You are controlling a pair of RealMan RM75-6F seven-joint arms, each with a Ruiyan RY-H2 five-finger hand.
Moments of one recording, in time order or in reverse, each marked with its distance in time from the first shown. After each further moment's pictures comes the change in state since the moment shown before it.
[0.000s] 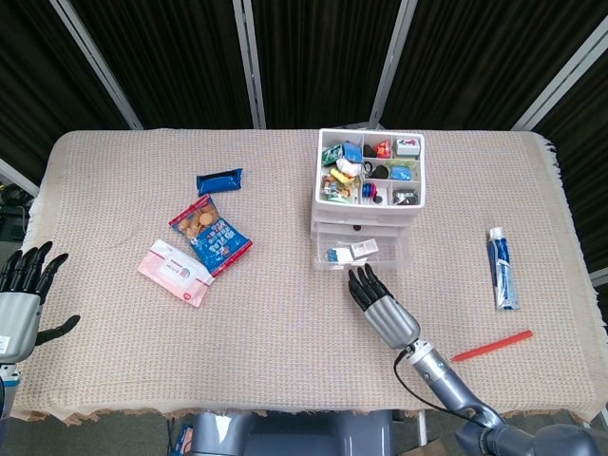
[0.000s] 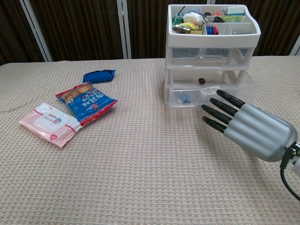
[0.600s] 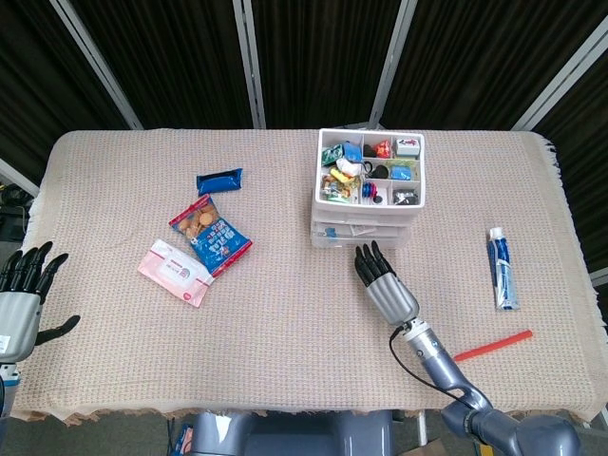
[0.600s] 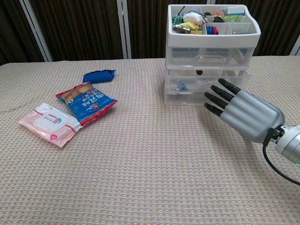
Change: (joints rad) left arm -0.001 0.003 -0.001 -0.006 -0.006 -0.006 0.000; right arm 0.068 -0.062 0.074 0.096 0.109 -0.074 -0.006
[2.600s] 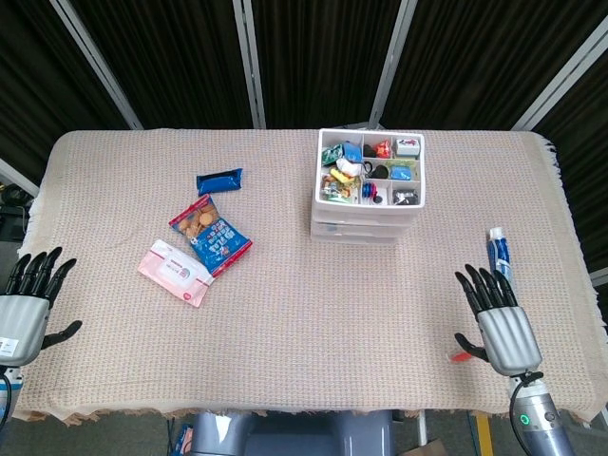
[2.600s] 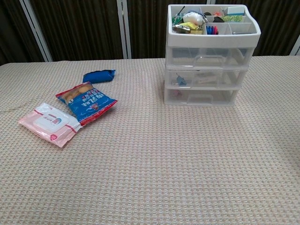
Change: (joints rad) left arm -0.002 0.009 0.024 0.008 0.032 -0.011 0.063; right arm -0.332 0.698 -0.122 -0.970 0.159 0.249 0.625
